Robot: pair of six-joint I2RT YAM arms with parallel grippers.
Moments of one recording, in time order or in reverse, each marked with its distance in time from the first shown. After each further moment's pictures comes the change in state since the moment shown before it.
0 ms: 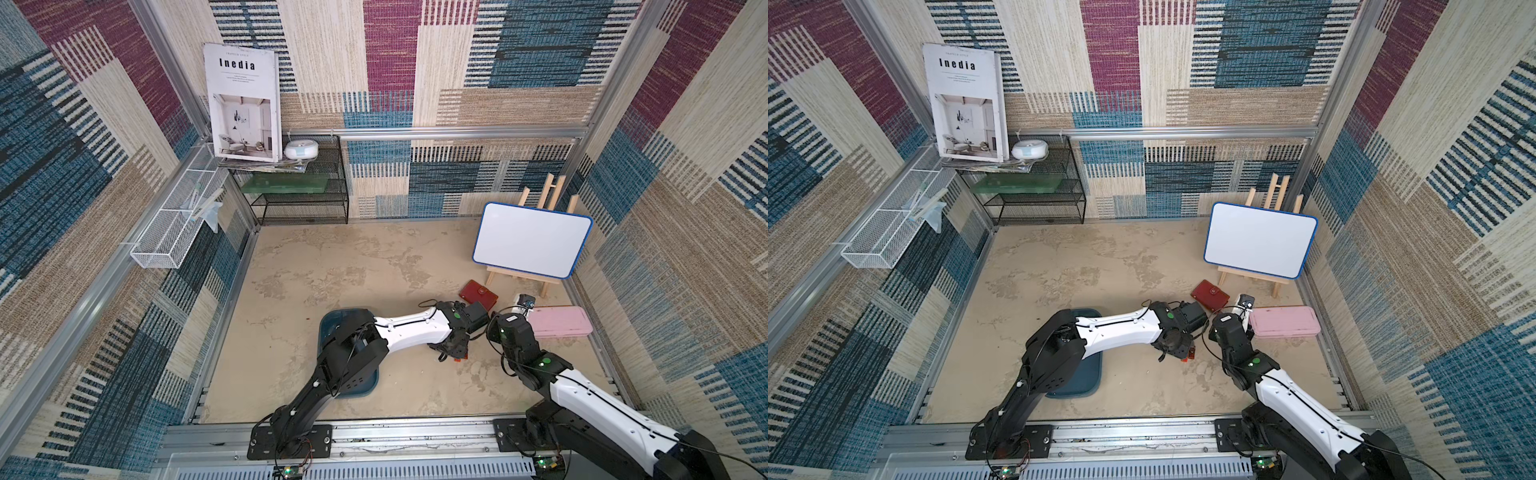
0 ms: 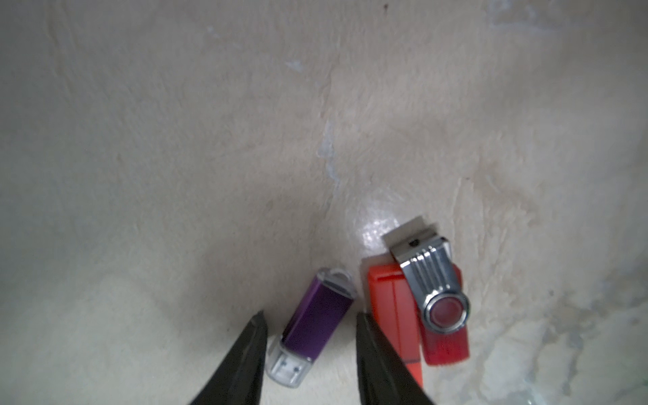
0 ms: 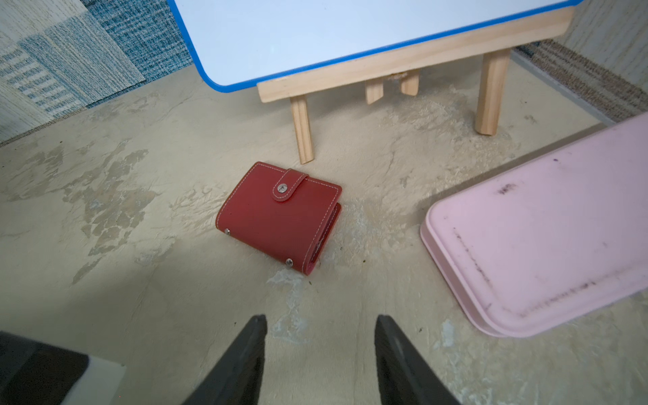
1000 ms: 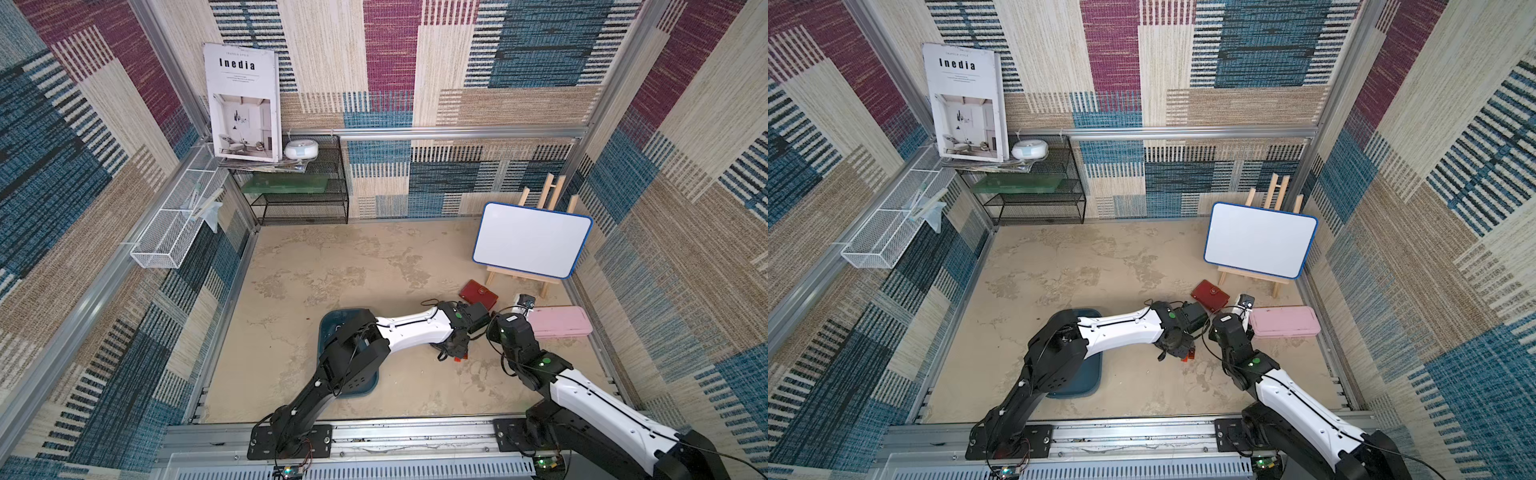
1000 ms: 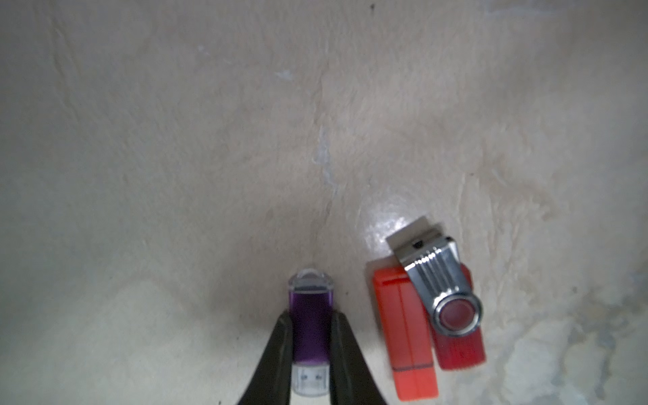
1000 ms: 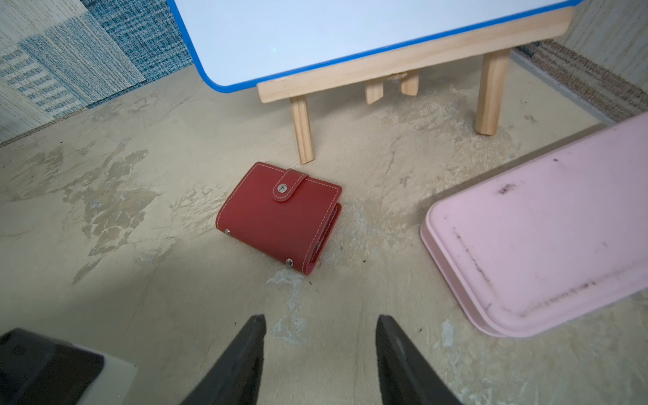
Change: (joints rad) left arm 0.003 0.007 0.003 -0.006 -0.013 0.074; right arm 0.000 0.000 0.000 0.000 0.000 0.001
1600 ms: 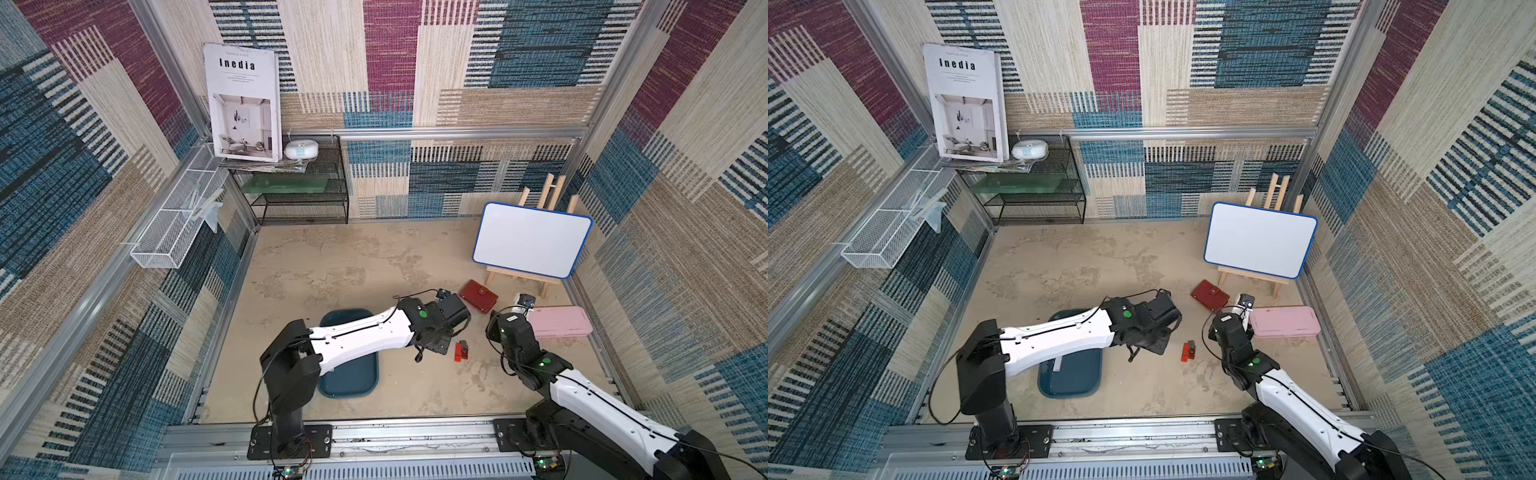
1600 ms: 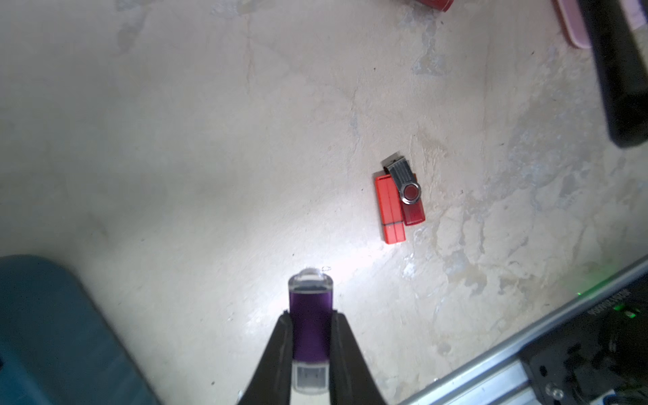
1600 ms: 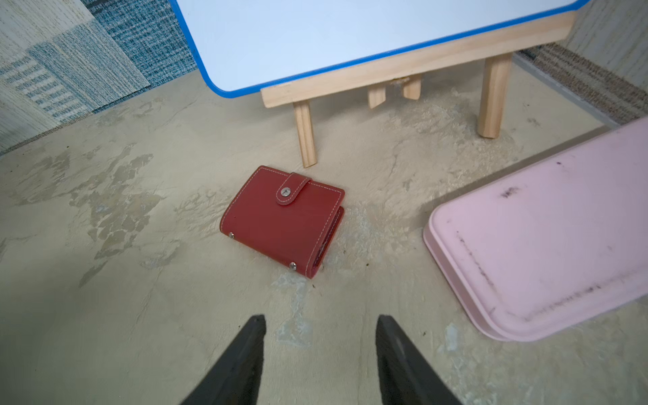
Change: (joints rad) left arm -0.003 -0.496 -0.319 0.009 -0.060 -0.055; right arm 0.000 0.001 0.000 0.013 -0.002 0.000
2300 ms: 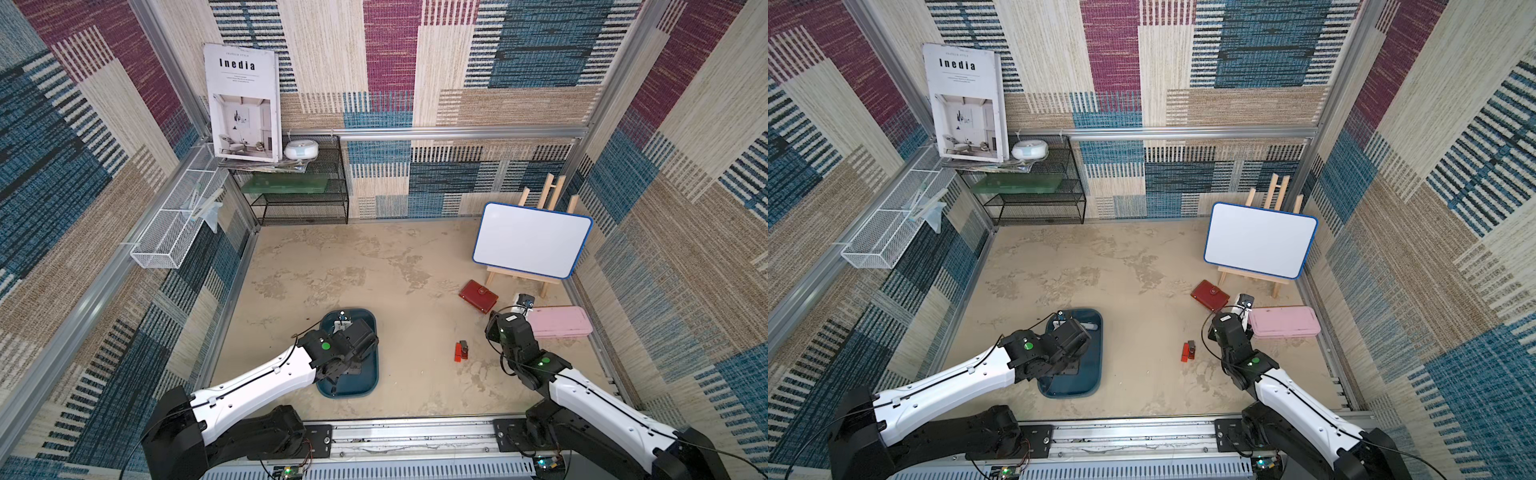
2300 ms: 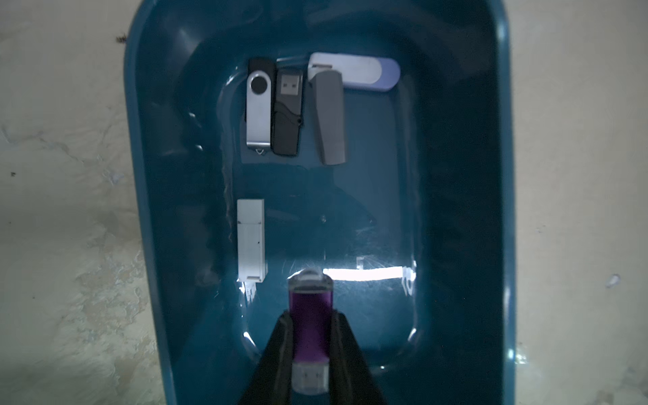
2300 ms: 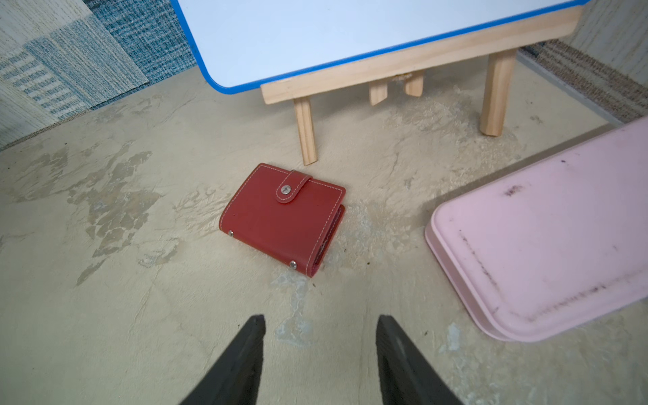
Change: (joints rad) left arm 0.257 -0.615 -0.695 -0.077 -0.103 -0.161; right arm 0.000 0.013 0.000 0.007 -0.003 0.000
